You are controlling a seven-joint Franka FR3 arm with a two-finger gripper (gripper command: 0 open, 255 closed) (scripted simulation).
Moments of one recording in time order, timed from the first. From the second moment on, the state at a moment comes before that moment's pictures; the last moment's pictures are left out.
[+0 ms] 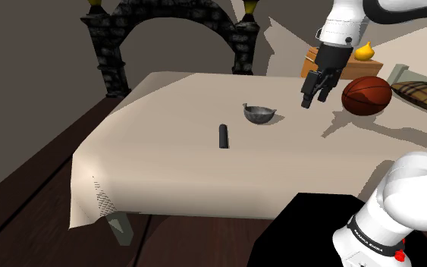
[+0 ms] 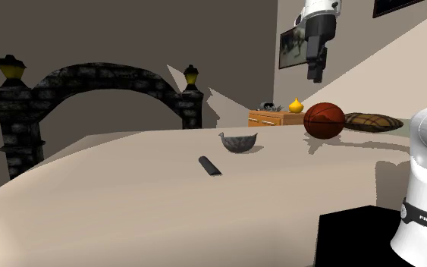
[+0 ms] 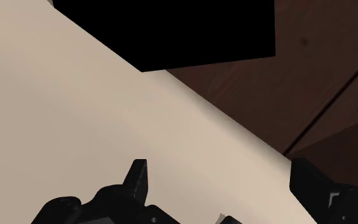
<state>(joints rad) 0.01 -0.82 0.02 -2.32 0.05 1.52 0.13</state>
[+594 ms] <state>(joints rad) -0.02 -0.58 0.07 -2.29 0.10 1.68 0.26</state>
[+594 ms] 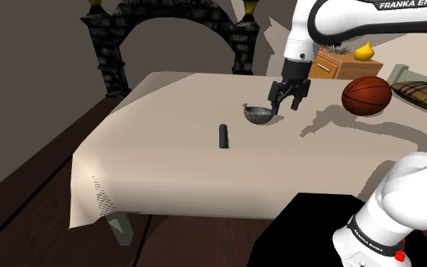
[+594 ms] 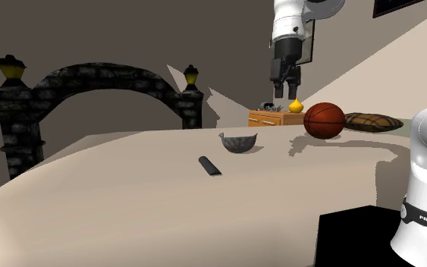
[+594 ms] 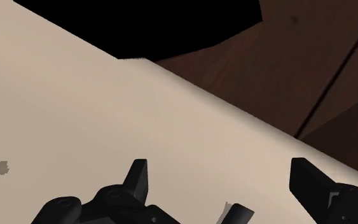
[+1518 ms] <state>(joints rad) -0.06 -0.04 0.11 -2.03 0.13 1.90 0.52</state>
